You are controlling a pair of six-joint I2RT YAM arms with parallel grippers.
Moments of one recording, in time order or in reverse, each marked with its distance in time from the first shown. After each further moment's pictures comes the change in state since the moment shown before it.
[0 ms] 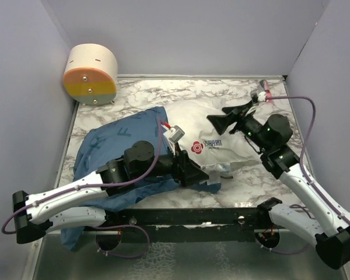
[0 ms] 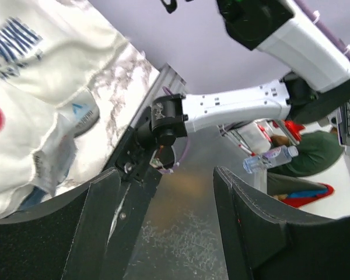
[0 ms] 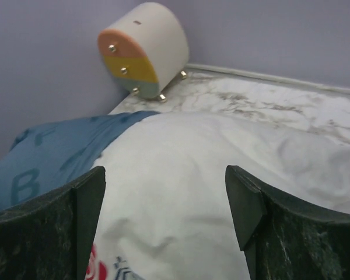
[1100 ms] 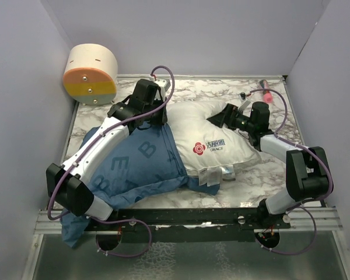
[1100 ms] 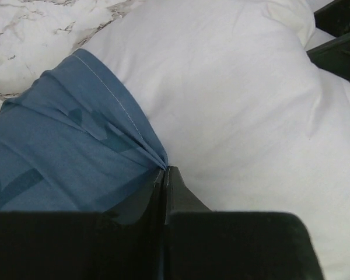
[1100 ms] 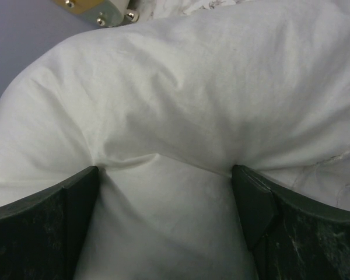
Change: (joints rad) left arm 0.601 0.479 0.612 -0.731 -0.166 0.498; right arm -0.379 0.641 -0.031 0.297 -0.475 0.282
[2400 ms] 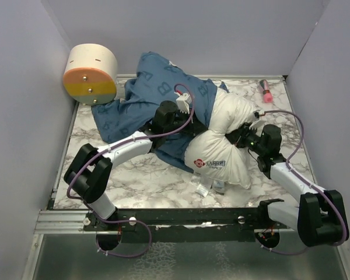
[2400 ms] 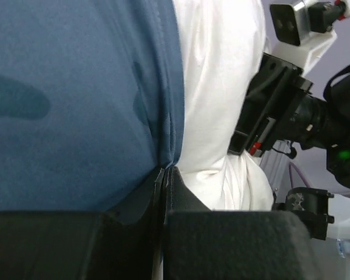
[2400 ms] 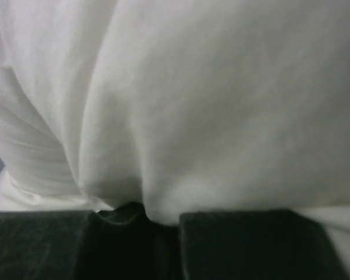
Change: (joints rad) left arm -0.153 0.185 -0.316 0.917 0.346 -0.341; right arm -0.021 -0.417 -0.342 -0.034 0.229 -0.077
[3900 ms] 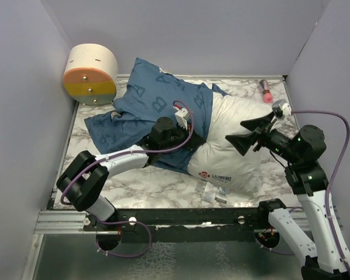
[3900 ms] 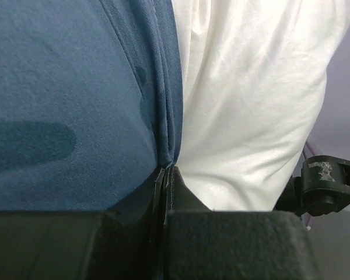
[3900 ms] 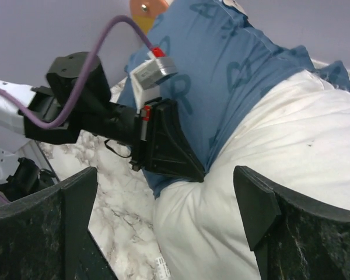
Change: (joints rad) left arm -0.068 -0.089 -0.277 0.238 -0.032 0.066; right arm 0.042 -0.506 0.450 -0.679 -0.190 -0.264
